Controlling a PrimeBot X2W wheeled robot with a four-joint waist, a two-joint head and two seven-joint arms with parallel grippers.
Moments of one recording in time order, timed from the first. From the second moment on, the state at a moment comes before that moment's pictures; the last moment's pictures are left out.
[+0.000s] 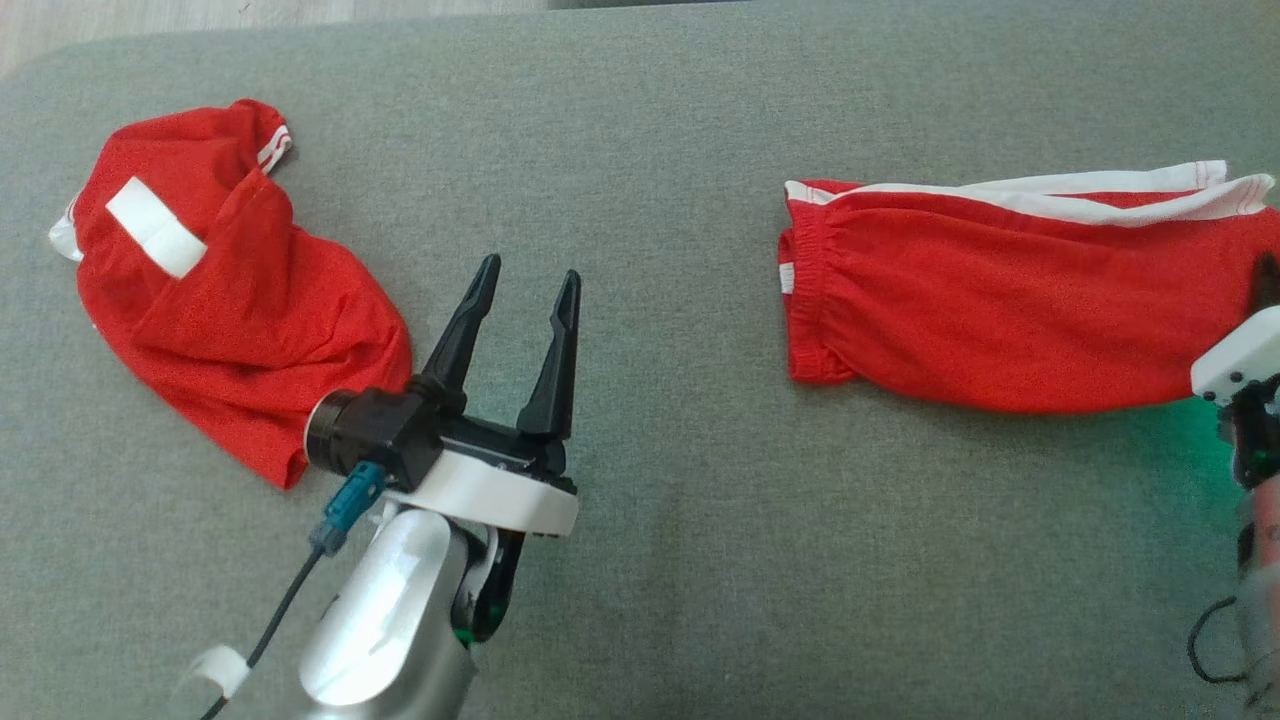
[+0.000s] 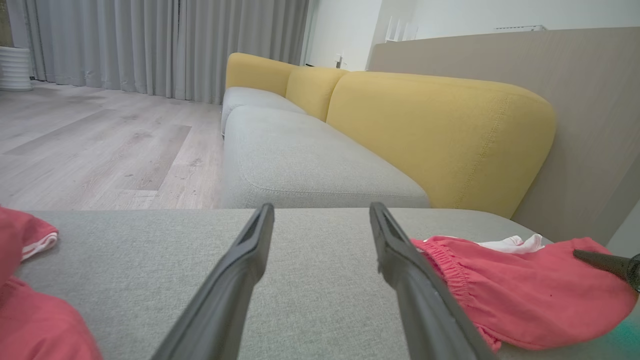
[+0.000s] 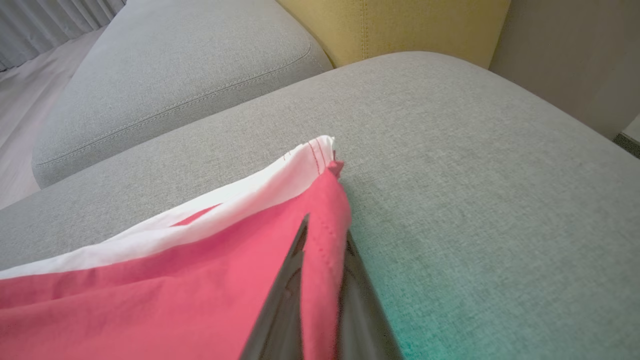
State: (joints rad) left arm -0.37 0.04 -0.42 0.32 -0.35 -0.05 -0.26; right arm -0.64 -0.23 -0.40 0.92 0.13 0.13 0.04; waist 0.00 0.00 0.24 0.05
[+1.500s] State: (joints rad) left arm -0.28 0.04 -0.41 0.35 -0.34 -0.05 -0.26; right arm -0.56 -0.13 0.43 0.84 0.50 0.13 -0.14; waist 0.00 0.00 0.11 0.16
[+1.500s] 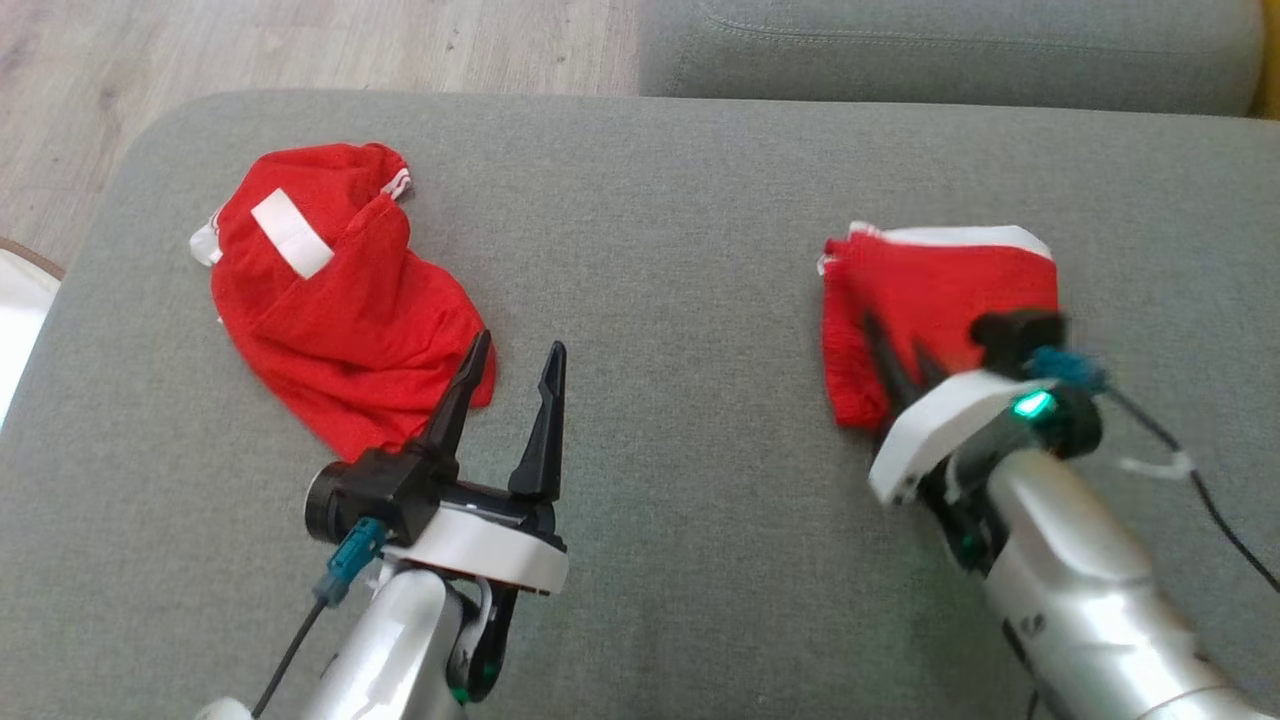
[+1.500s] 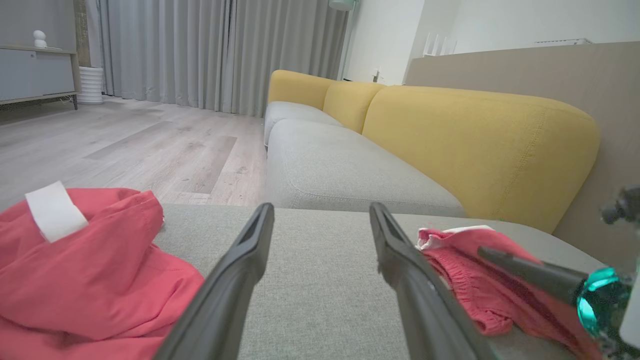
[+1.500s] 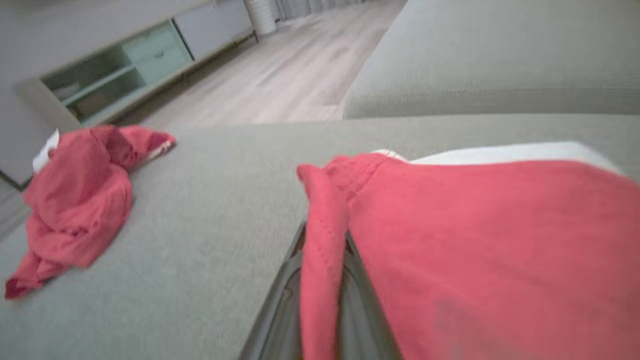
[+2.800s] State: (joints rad) left arm -0.20 0.05 -0.28 0.28 -0.31 -0.05 -0.26; right arm -0.22 -0.06 -0.03 0.45 0.10 0.13 -0.25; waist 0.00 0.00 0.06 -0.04
